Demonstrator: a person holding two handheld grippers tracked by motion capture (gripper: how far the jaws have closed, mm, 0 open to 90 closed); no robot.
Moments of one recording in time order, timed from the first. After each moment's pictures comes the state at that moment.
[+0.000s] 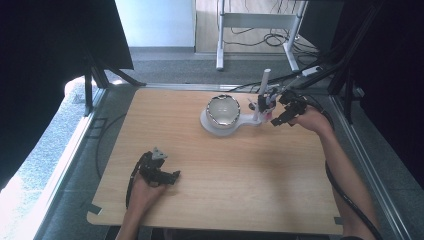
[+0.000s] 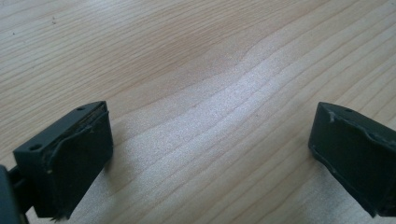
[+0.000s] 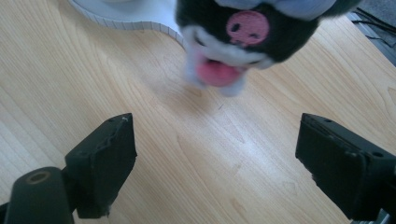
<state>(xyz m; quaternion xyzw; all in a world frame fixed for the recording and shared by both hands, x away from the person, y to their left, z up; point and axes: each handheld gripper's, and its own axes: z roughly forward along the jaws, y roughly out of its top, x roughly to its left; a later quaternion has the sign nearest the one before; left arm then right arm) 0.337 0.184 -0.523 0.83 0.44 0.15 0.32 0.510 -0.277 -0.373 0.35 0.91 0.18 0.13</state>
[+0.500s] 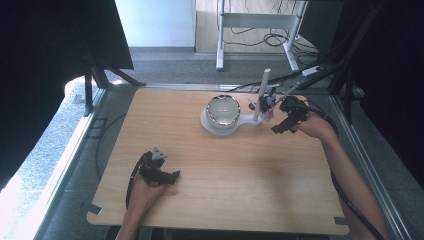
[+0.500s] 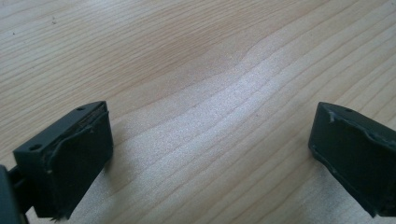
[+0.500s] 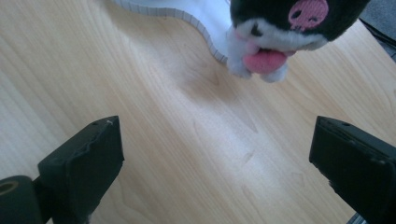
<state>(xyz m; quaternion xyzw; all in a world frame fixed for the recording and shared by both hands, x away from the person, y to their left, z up) 0.337 0.184 -0.523 0.83 0.44 0.15 0.32 0.483 -0.274 -0.371 0.32 0.92 0.18 0.14</state>
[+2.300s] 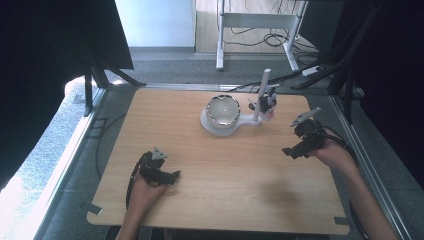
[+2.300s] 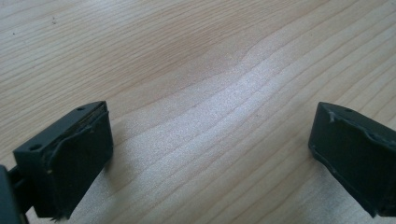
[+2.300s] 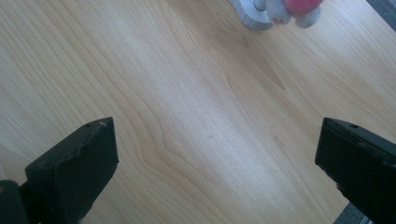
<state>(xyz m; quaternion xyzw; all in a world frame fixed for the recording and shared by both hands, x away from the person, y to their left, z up) 0.337 0.184 -0.523 0.82 0.44 0.15 0.32 0.396 -0.304 -0.378 0.31 0.91 0.21 0.17</state>
